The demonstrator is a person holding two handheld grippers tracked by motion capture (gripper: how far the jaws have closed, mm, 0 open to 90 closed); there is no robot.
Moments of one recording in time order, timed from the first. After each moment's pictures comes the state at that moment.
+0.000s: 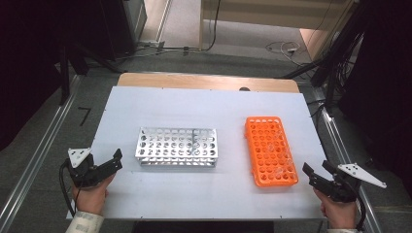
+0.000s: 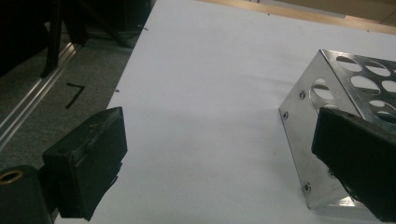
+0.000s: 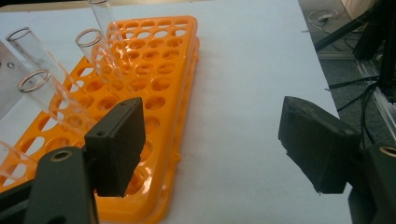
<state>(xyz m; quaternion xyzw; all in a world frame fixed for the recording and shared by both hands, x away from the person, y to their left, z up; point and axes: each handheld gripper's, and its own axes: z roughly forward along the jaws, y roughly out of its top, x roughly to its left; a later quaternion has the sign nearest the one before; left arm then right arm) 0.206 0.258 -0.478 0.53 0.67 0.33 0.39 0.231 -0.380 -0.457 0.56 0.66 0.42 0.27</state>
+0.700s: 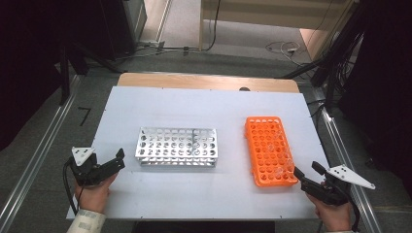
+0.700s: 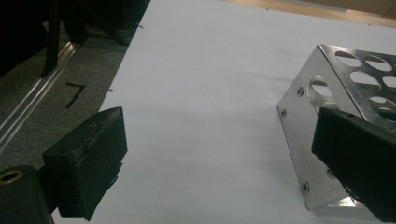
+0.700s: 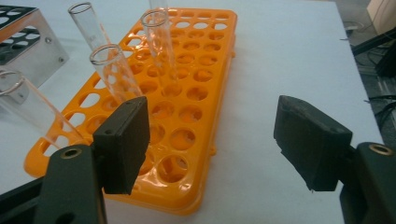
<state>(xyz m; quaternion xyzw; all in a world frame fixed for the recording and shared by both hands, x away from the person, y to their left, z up) 0.210 0.255 -0.481 0.54 0.67 0.33 0.38 0.225 -0.359 -0.458 0.51 0.71 0.42 0.26</state>
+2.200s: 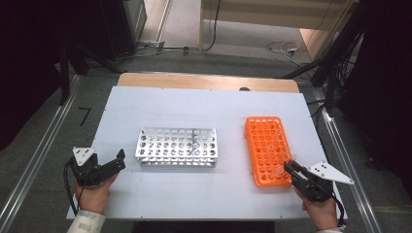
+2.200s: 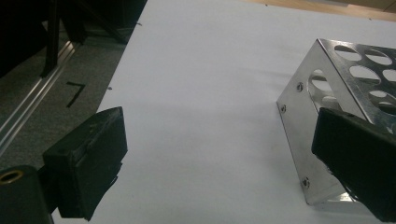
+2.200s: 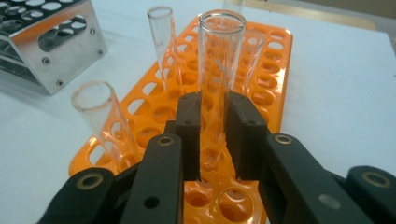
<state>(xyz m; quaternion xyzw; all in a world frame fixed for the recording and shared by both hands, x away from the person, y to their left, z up) 0.210 0.253 -0.481 0.55 0.67 0.33 0.38 0.230 -0.323 -0.457 0.44 0.75 0.42 0.27</state>
